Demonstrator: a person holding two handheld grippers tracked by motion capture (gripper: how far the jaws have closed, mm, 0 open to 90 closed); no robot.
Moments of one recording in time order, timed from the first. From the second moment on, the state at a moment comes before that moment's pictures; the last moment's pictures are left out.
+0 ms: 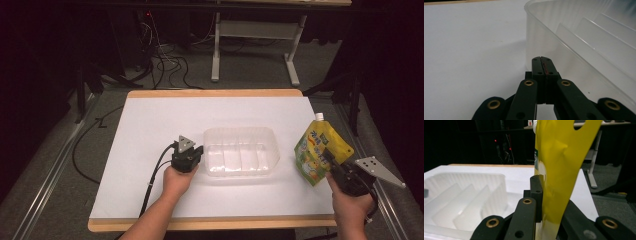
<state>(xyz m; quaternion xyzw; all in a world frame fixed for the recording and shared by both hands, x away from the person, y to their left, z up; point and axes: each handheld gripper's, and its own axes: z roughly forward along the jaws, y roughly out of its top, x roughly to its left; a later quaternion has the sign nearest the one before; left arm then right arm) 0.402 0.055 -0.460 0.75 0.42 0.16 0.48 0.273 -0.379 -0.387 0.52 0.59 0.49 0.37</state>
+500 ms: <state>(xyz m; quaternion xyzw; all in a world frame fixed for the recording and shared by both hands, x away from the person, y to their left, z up) 0.377 0.076 -0.463 0.77 0.41 0.17 0.46 0.274 -0.351 -0.366 0.49 0.57 0.52 0.40</state>
